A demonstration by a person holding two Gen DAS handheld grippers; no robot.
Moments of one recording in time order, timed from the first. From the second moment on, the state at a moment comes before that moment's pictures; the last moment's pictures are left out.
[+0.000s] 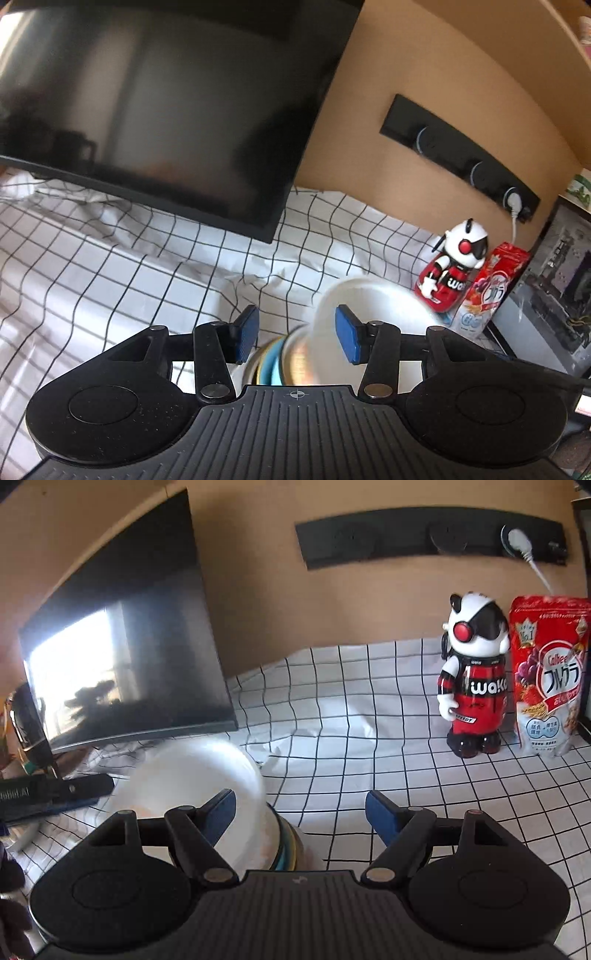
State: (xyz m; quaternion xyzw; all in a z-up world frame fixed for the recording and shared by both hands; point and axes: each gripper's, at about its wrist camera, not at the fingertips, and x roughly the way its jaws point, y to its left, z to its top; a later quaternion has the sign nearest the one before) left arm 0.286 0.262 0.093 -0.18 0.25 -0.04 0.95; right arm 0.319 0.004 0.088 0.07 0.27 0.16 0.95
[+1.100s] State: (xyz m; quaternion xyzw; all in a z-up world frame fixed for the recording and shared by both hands) left arm -0.035 0.088 0.008 -0.03 0.21 0.07 0.97; right arm 0.003 -0.043 -0.002 0.00 0.19 0.14 0.97
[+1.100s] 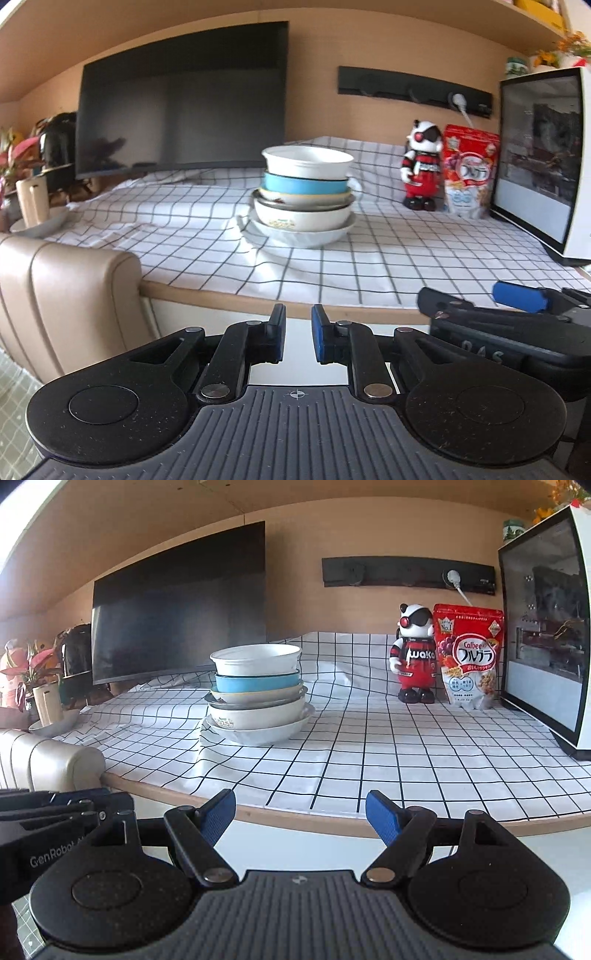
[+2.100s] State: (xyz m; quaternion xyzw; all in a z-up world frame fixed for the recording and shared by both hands) left arm -0.029 0.086 0.006 -0.03 0.22 0.06 0.97; right arm 0.000 -0.041 -0.005 0.00 0.18 0.14 0.97
